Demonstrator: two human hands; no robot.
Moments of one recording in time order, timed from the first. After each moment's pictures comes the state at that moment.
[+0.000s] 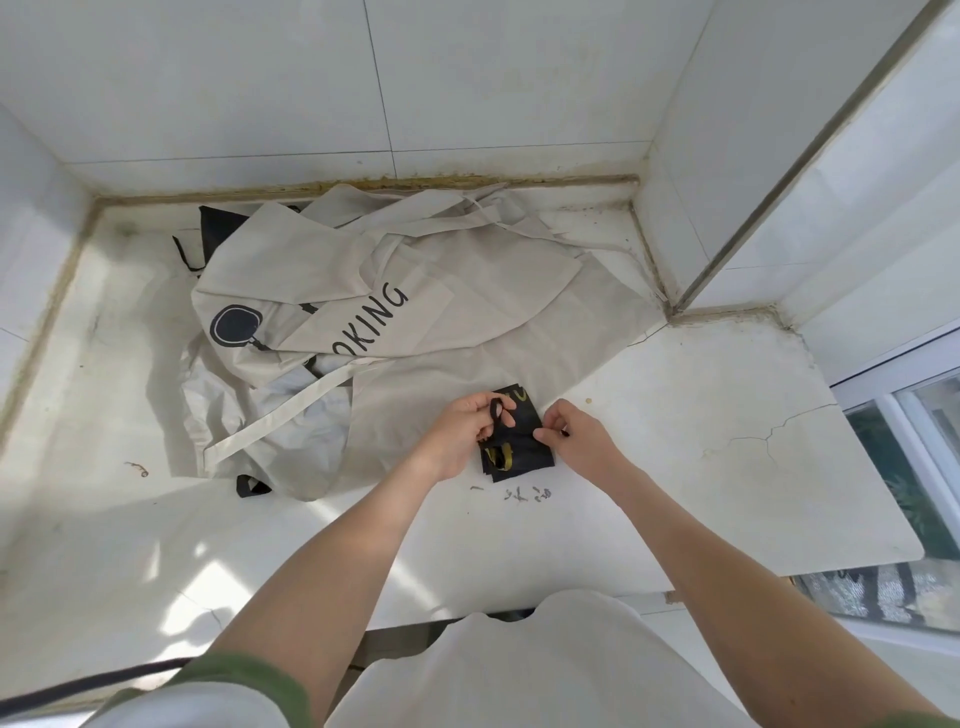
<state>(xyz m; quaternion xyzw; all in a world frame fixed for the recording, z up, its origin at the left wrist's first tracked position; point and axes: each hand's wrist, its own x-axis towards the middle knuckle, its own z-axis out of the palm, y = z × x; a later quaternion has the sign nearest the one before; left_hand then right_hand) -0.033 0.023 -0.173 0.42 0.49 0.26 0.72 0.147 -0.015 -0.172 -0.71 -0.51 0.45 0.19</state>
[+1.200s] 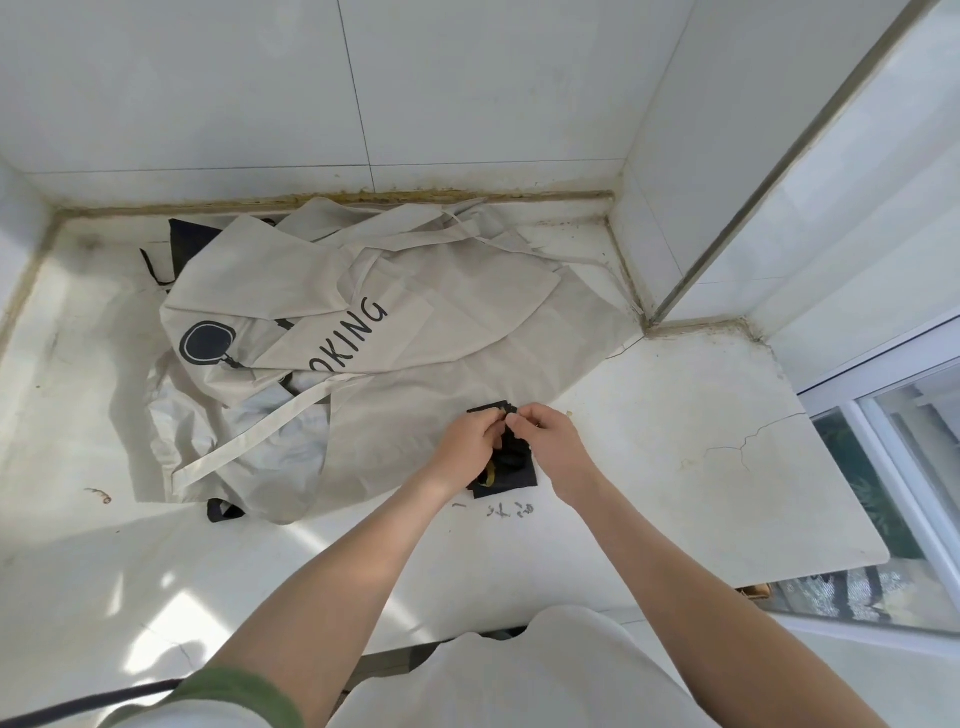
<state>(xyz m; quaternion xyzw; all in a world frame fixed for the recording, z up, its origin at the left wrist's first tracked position) -0.009 0.022 -0.174 0.70 0.54 0.15 0.45 0.118 -0.012 -0.141 -0.66 -0.36 0.54 0.37</state>
